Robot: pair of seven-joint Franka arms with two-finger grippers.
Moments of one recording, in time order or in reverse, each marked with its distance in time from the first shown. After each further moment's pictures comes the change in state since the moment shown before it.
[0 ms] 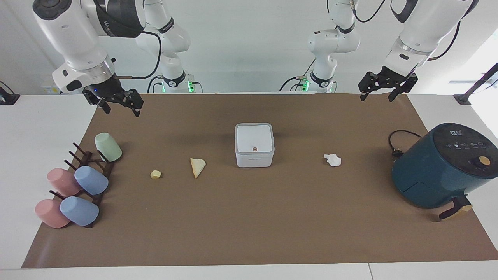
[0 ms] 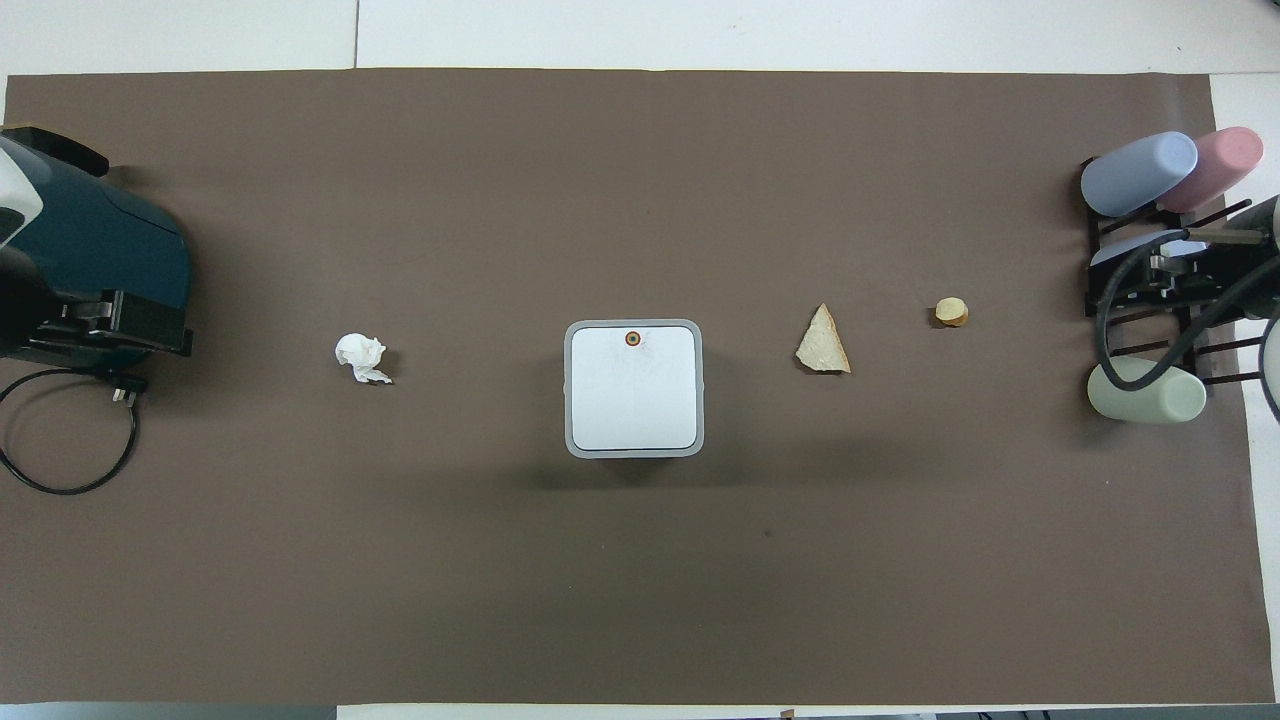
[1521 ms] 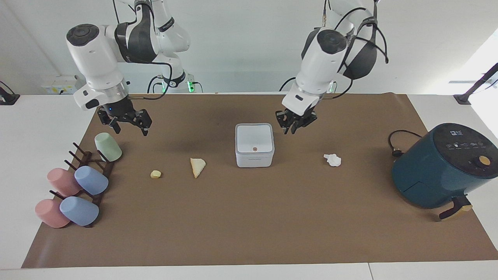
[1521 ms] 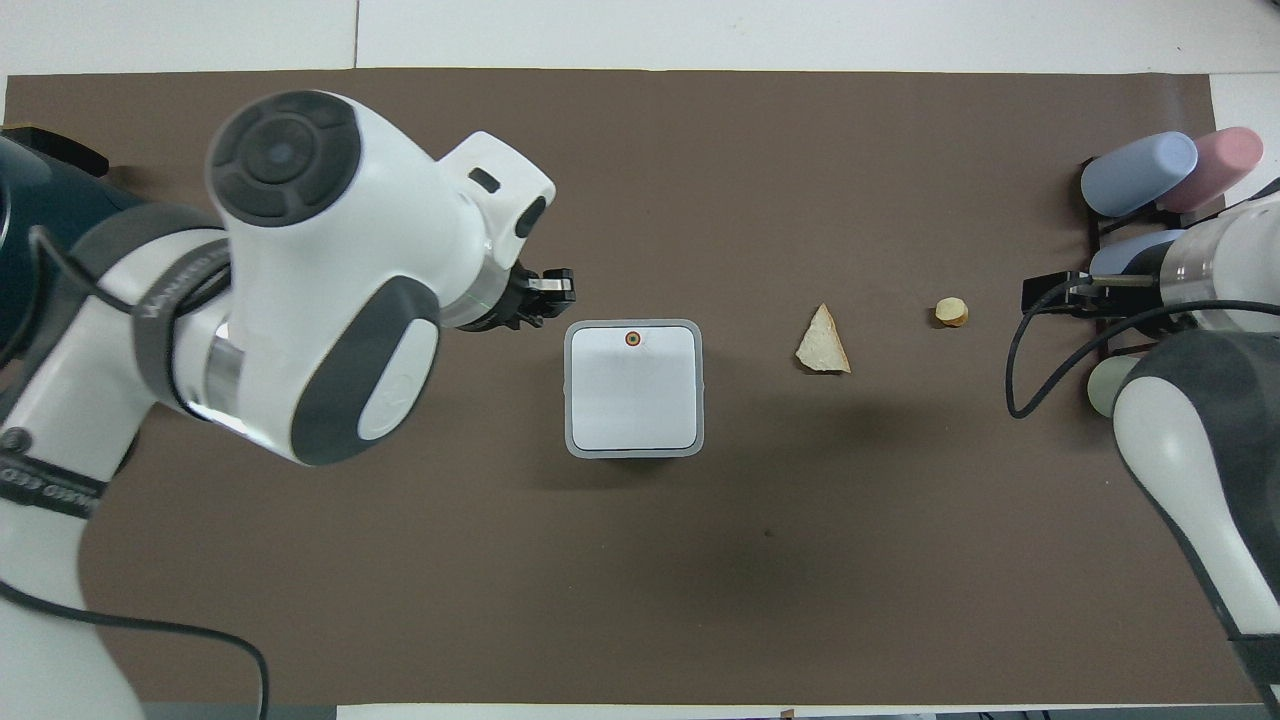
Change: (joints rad) left arm -0.431 0.303 -0.017 0.045 -0.082 0.356 -0.525; right arm 0.000 -0.064 0.000 -0.367 0.000 0.471 0.000
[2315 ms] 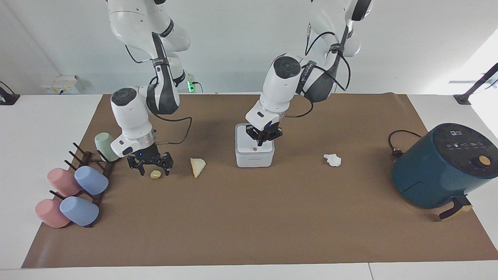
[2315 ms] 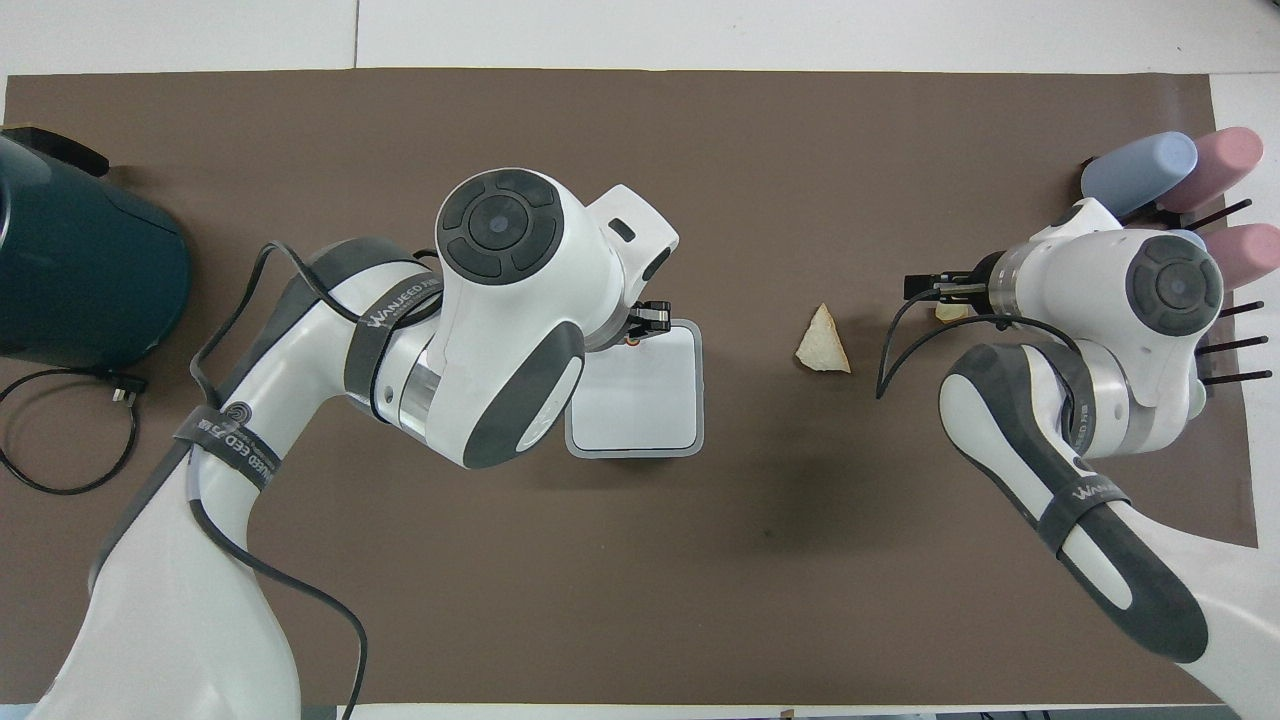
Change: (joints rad) left arm -0.100 0.106 0.001 -0.023 0.003 0.149 0.032; right arm 0.049 0.263 0.000 -0.152 0.000 0.519 -0.071
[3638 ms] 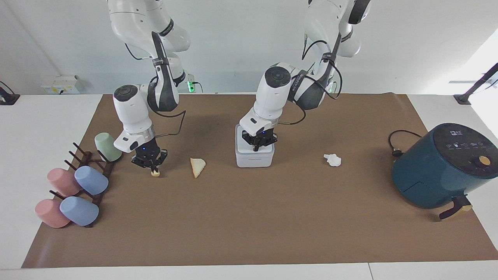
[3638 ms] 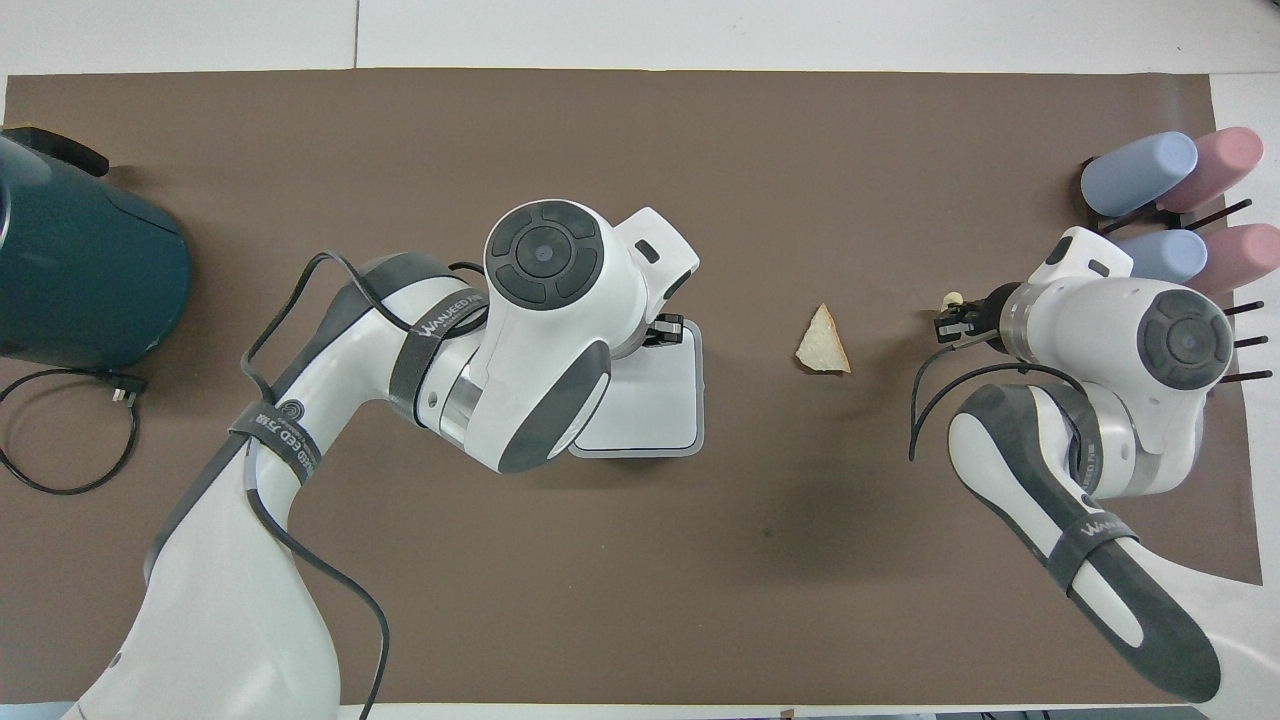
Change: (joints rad) left arm -0.028 0.030 0.002 -0.024 0.046 0.068 0.016; right arm -0.021 -0.080 0.003 -0.115 0.000 0.081 -0.256
